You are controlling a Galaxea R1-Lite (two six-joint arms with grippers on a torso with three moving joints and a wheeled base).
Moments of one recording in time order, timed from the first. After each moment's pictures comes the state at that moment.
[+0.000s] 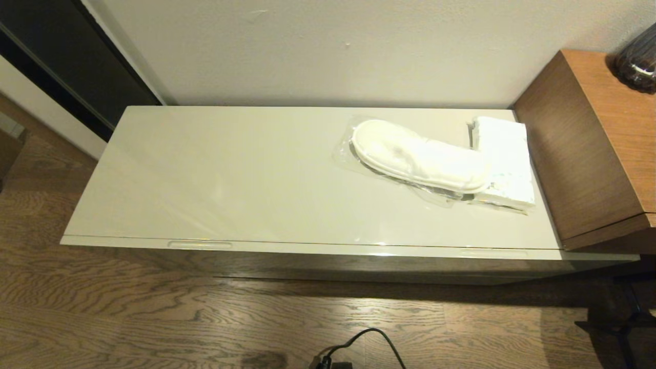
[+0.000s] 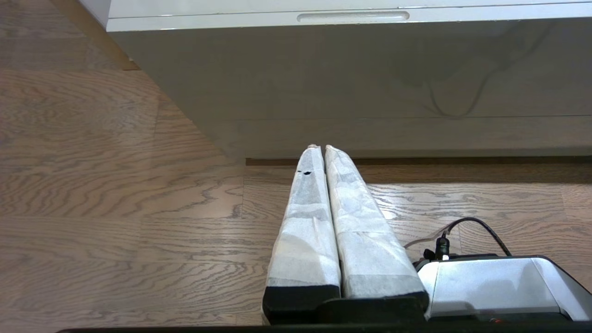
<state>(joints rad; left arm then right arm) 0.01 0.00 0.00 0.00 -0.01 0.03 0.00 0.00 -0.06 0.17 0.01 -0.04</state>
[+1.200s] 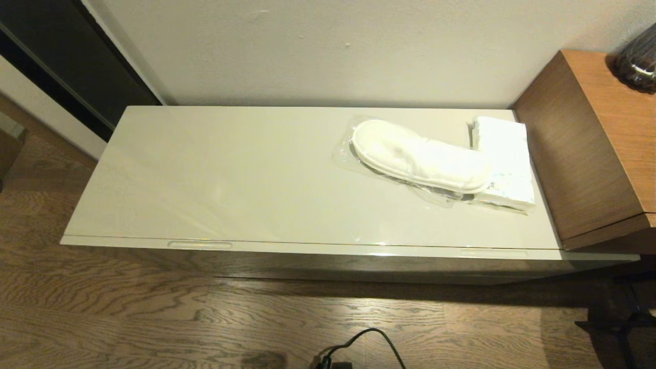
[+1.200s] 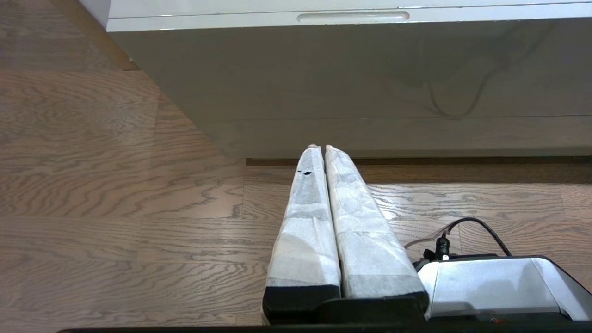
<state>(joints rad) 0.01 0.00 0.00 0.00 -0.01 0.03 0.00 0.00 -0.06 0.17 0.00 -0.04</state>
